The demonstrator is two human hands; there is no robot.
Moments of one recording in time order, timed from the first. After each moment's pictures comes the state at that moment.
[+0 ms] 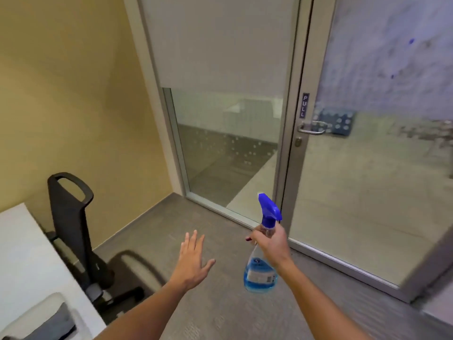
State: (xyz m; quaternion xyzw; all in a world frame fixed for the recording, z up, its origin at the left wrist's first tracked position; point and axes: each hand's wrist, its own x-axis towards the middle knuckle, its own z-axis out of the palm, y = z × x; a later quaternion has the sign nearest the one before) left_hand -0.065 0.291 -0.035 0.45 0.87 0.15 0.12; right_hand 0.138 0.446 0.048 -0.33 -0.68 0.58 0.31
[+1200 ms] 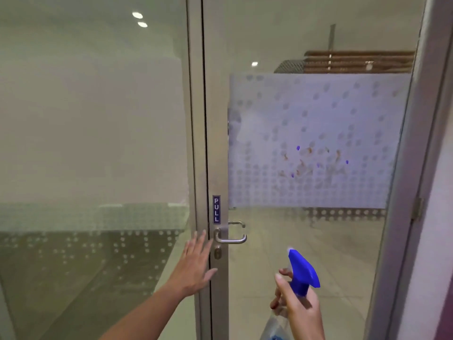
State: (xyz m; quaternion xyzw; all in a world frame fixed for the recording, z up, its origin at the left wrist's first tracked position) left_hand -0.183 0.849 0.156 0.77 0.62 0.13 -0.06; right_hand 0.094 0.740 0.162 -0.42 -0.45 0.45 0.65
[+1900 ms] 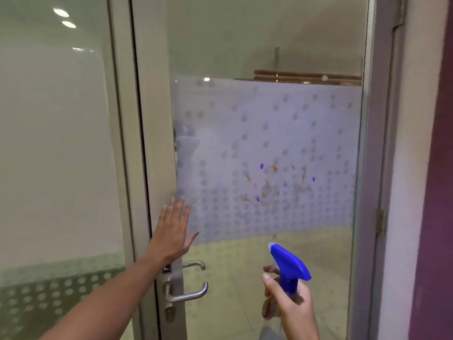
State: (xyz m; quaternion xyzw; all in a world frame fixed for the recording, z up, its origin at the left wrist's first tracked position) left_hand -0.130 1.069 0.277 0.77 0.55 0.18 -0.27; right_hand 0.136 0.885 0.210 -0.41 -0.48 0.35 0.69
